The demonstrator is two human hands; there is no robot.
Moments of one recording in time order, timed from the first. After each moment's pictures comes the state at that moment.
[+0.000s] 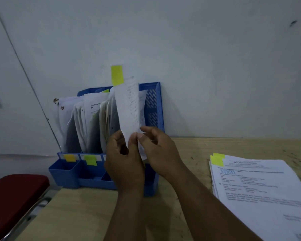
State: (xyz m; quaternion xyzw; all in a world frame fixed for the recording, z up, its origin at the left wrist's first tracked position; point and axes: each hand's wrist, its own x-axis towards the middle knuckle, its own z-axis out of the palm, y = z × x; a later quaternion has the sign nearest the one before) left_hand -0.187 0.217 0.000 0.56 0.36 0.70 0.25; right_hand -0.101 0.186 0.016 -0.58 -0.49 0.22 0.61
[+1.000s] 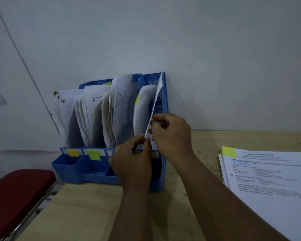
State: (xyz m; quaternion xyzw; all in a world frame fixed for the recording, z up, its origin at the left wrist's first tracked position) left_hand -0.189 0.251 -0.042 0.65 0.39 0.63 0.18; right_hand -0.088 0.210 0.016 -0.62 -0.43 0.07 0.66
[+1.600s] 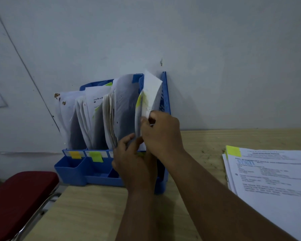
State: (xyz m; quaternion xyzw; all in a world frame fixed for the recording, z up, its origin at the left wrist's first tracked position) left_hand -0.186 0.245 -0.035 0.67 0.43 0.59 0.13; right_hand -0.108 0.226 0.029 -0.65 -0.48 -0.02 0.59
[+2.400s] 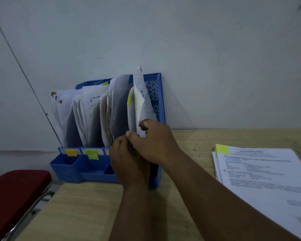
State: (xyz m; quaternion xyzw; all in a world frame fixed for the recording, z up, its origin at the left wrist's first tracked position) left_hand -0.187 0.247 -0.036 0.66 0.47 0.57 0.12; right_hand -0.112 0.202 0.028 -0.69 -0.54 0.09 0.47
